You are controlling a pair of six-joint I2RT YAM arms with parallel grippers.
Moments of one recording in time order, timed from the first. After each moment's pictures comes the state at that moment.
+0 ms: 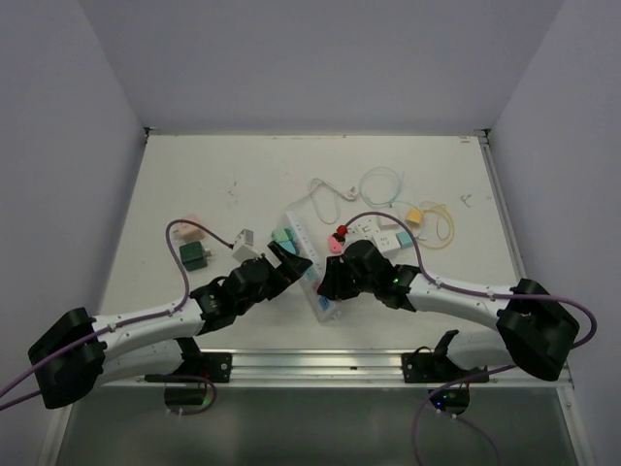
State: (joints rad) left arm -0.94 1.05 0.38 0.16 -0.34 -1.32; right arm 0.90 1.30 0.60 -0.02 -0.06 0.69
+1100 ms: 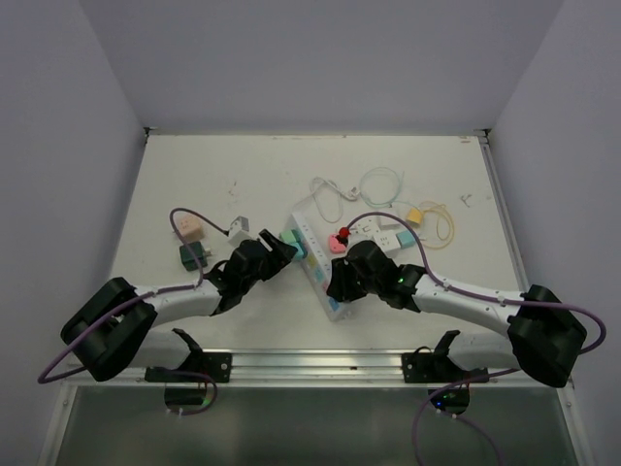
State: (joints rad) left arm -0.72 1.30 0.39 0.35 -0.27 -1.18; right arm 0.90 1.25 0.61 -0.16 0.01 0.57
